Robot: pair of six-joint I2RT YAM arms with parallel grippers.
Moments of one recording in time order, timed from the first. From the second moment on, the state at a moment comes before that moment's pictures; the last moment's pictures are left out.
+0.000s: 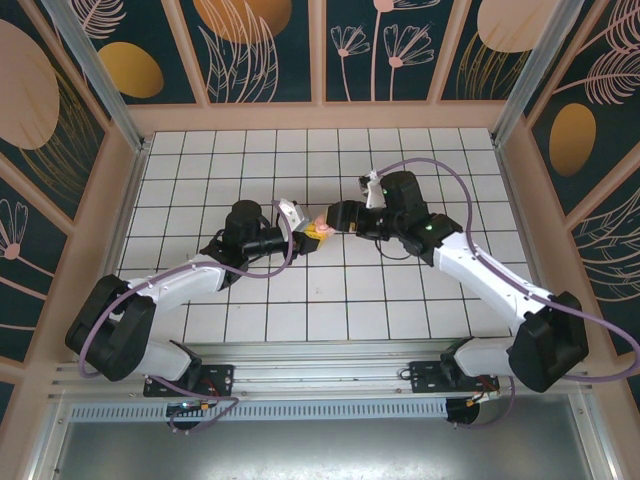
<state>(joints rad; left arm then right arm) -0.58 1.42 0.70 0.43 0.66 0.11 0.59 1.29 1.02 -0.28 -0.45 0.73</state>
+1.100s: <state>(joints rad) -0.58 1.41 0.69 0.42 0.66 0.10 0.56 1.33 1.01 -0.32 -0.47 0.70</state>
